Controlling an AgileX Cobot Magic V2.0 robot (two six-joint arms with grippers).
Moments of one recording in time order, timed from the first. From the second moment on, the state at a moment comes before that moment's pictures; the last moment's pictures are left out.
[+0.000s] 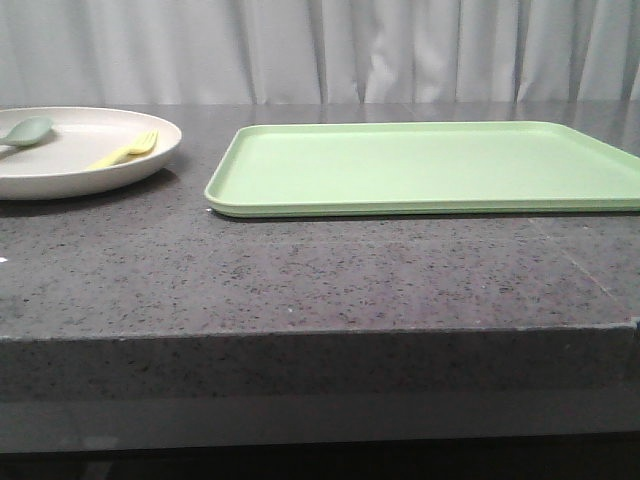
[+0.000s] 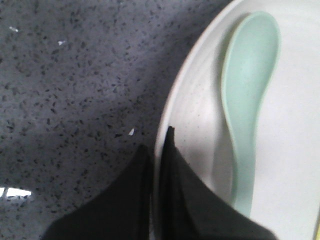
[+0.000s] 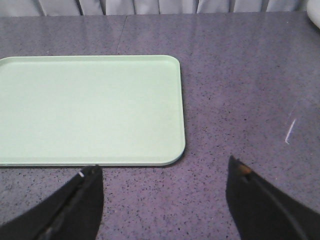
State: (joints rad) left arm 0.26 1.90 -1.63 -0.46 1.06 0.35; right arm 0.03 0.48 -0.61 0.03 0.54 0.07
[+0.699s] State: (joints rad) left arm 0.18 1.85 -1.78 -0.58 1.20 0.23; right arm 0.03 0.48 -0.61 0.03 0.54 0.07
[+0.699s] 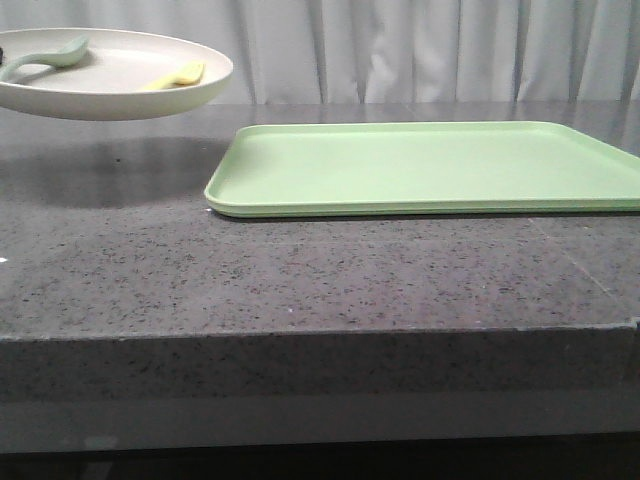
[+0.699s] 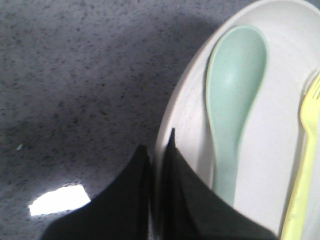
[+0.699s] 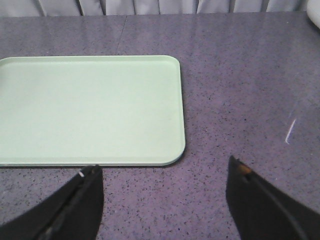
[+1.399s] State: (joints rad) left arm -0.26 1.94 -1.81 -0.60 0.99 -0.02; right arm 0.03 0.48 -0.61 0.03 0.54 0.07
